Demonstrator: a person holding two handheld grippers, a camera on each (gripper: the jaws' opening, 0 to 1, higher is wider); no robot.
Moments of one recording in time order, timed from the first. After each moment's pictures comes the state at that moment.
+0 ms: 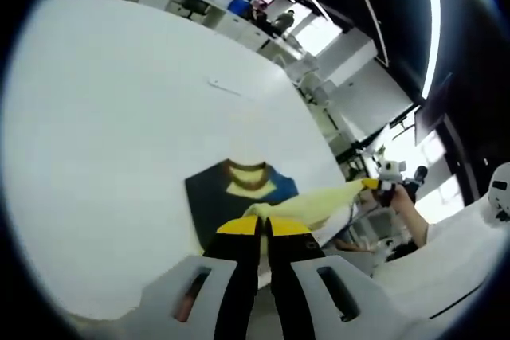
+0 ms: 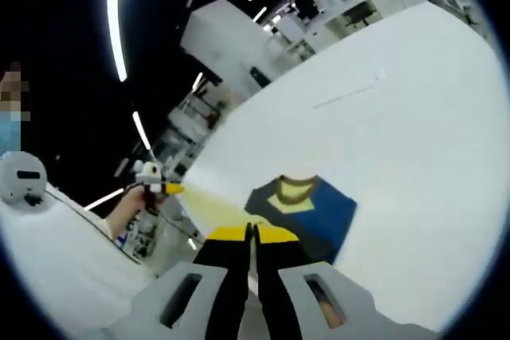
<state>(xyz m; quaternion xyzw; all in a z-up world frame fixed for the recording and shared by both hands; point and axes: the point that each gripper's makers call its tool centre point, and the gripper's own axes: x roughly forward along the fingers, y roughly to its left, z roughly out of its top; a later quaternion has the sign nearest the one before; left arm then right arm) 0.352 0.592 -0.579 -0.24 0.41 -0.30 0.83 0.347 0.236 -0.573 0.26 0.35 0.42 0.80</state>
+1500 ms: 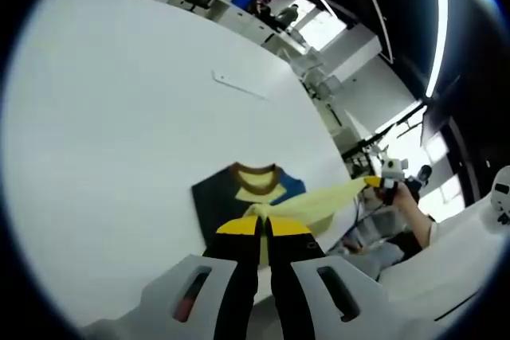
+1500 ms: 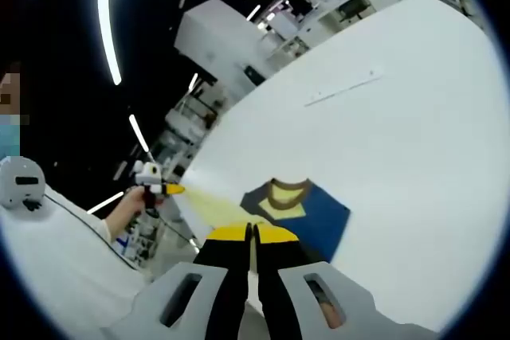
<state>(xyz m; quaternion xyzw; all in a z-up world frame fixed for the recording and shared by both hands) 0.379 0.592 -0.598 -0.23 0.43 -0.30 0.82 0.372 0.235 -0.589 0.27 0.36 0.41 0.80</state>
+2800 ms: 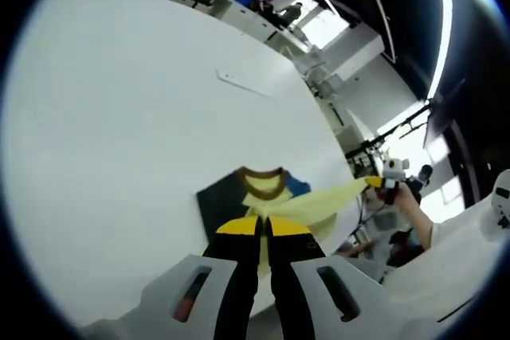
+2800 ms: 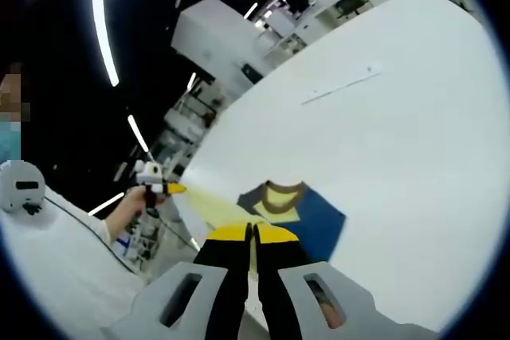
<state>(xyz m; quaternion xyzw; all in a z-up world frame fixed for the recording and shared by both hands) 0.398 0.593 -0.611 -0.24 0.44 -0.30 0.82 0.390 0.238 -0.602 0.27 0.37 0.41 0.79</state>
